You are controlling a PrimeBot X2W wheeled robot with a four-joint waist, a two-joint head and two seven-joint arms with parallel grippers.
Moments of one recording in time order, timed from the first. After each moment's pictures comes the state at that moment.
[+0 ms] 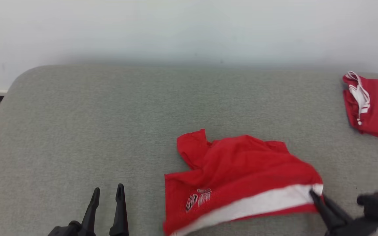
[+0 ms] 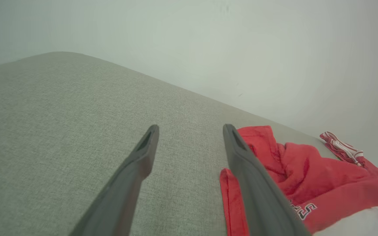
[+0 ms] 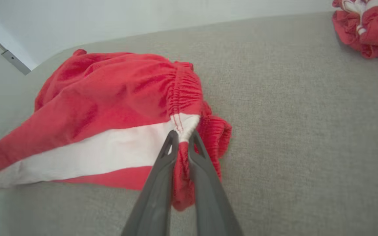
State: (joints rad) left arm 0.02 0.05 -0.15 0.13 -0.46 -0.05 -0.26; right arm -0.09 -0.65 0.42 0.26 0.81 0.13 -0.11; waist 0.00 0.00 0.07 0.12
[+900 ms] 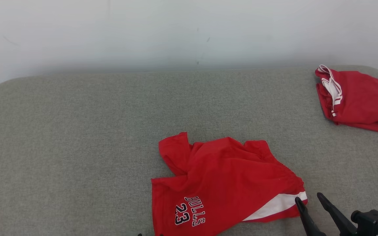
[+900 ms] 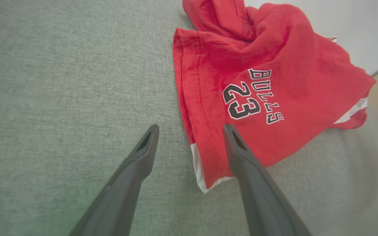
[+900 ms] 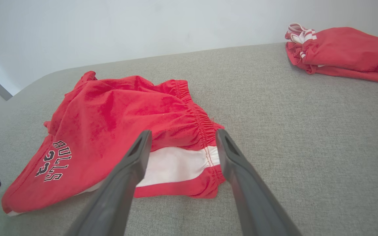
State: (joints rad) left arm 0.05 0.06 -0.32 0.39 -0.43 -0.12 -0.22; right arm 0.18 -0.36 0.09 -0.02 0.47 0.13 -0.02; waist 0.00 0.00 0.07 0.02
